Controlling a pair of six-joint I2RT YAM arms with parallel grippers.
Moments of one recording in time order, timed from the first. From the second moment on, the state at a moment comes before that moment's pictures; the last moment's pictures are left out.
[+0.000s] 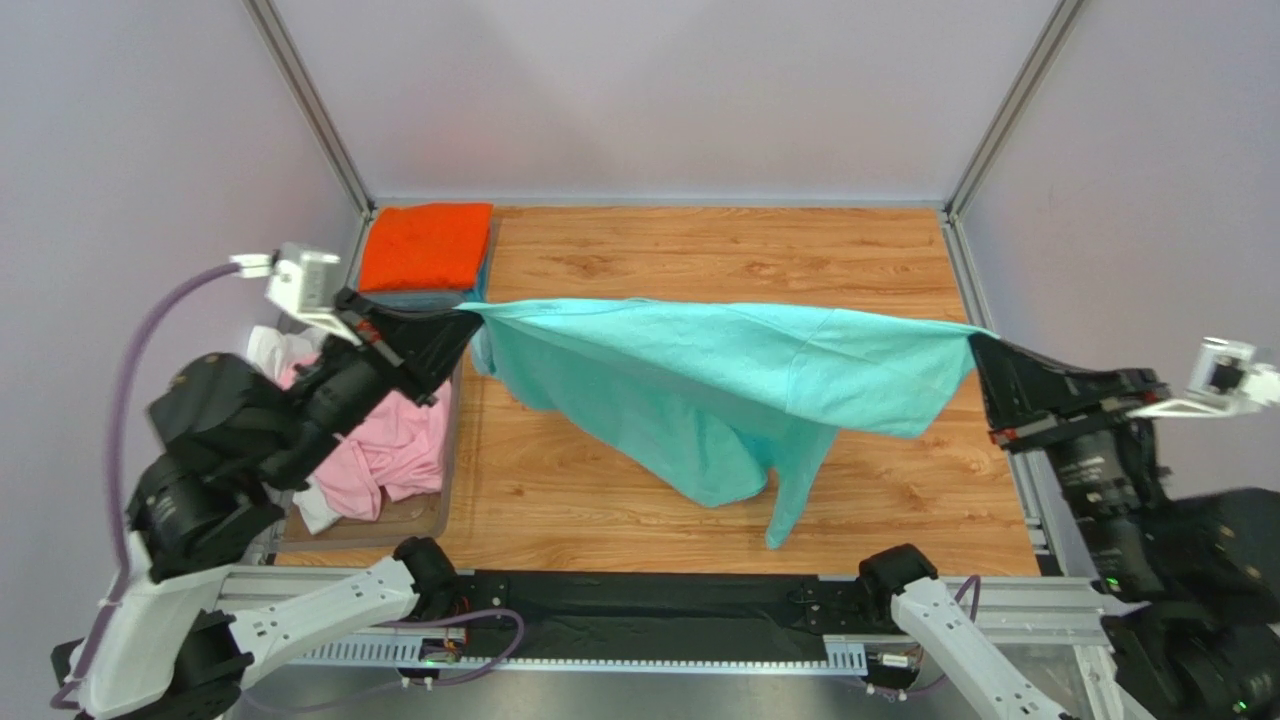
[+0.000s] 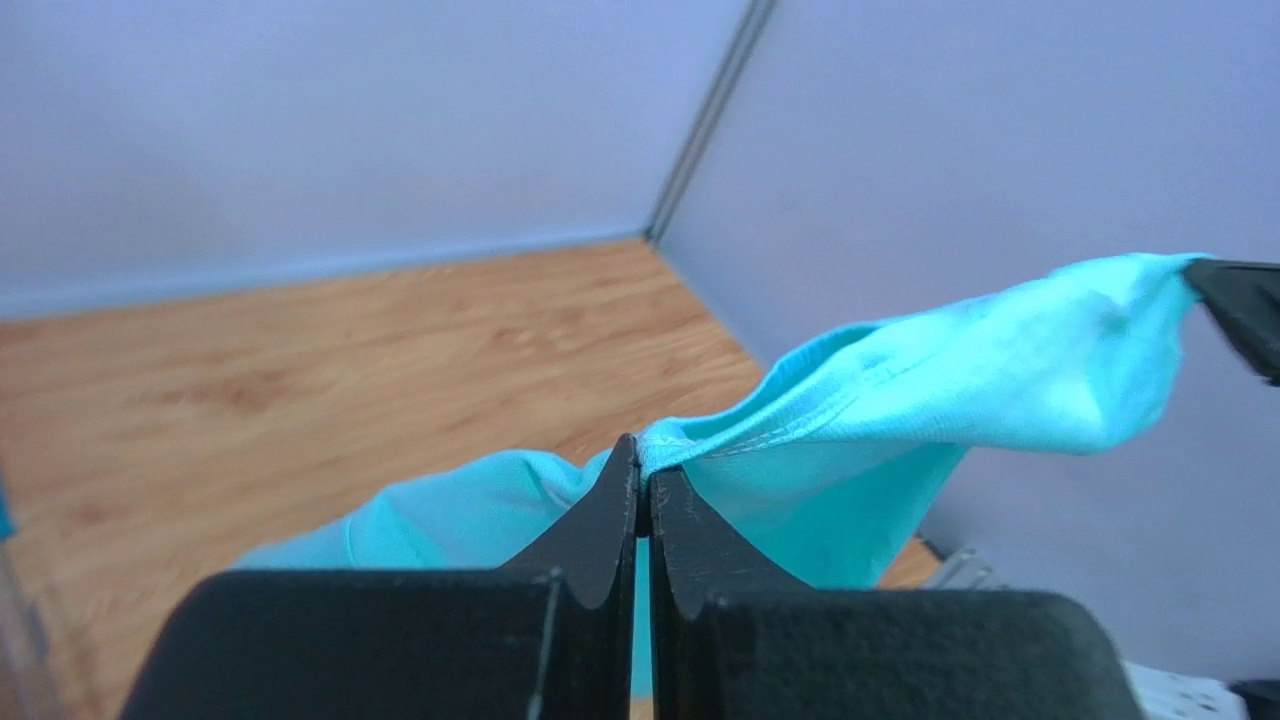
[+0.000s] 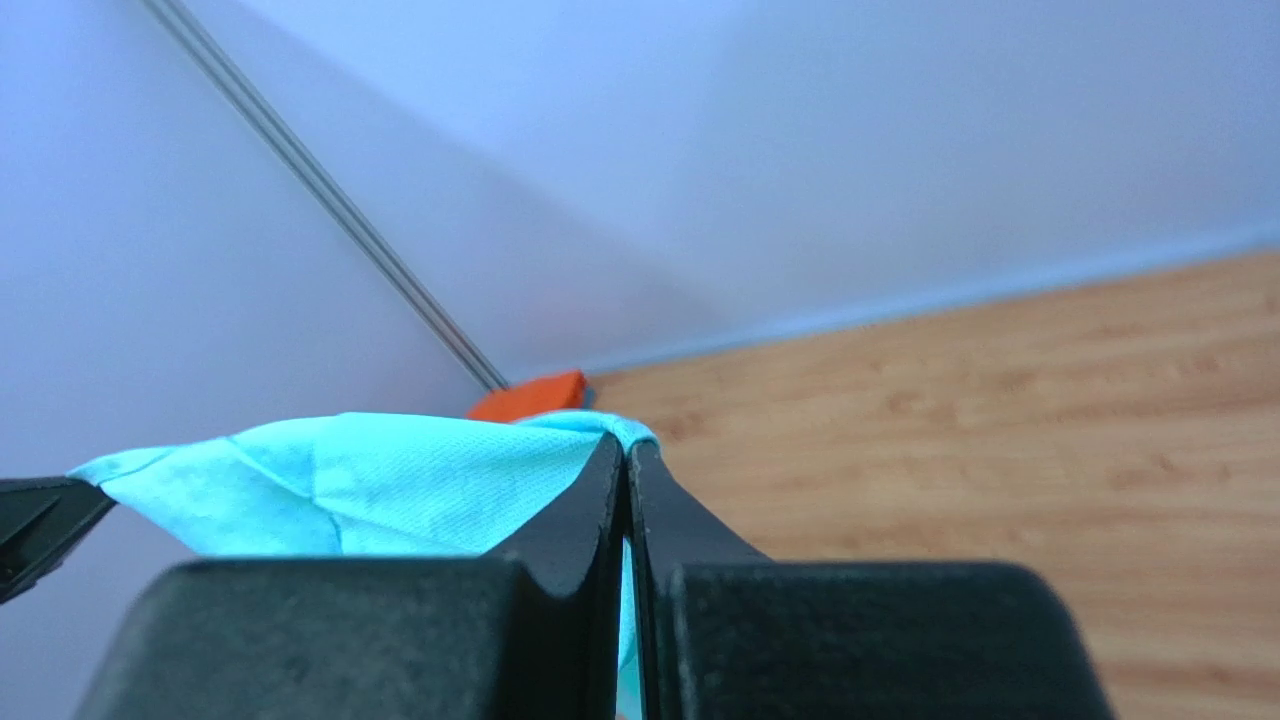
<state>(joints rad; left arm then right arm) -0.88 0.72 1.42 -0.64 -0.26 -0.37 0.35 0.54 1.50 -0.80 0.13 0.49</state>
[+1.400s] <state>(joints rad) -0.47 1.69 1.34 -0.54 -0.05 -0.40 0.19 1.74 1.44 -0.61 0.29 0.35</state>
